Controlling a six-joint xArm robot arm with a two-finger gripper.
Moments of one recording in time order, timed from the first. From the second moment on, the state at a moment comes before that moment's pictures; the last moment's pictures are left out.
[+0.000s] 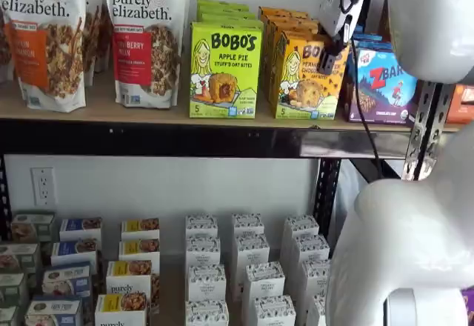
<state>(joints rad) -0.17 -0.18 -1.49 0.18 1.54 -1.72</state>
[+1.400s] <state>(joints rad) -0.16 -0.24 -1.49 0.17 1.63 -1.70</state>
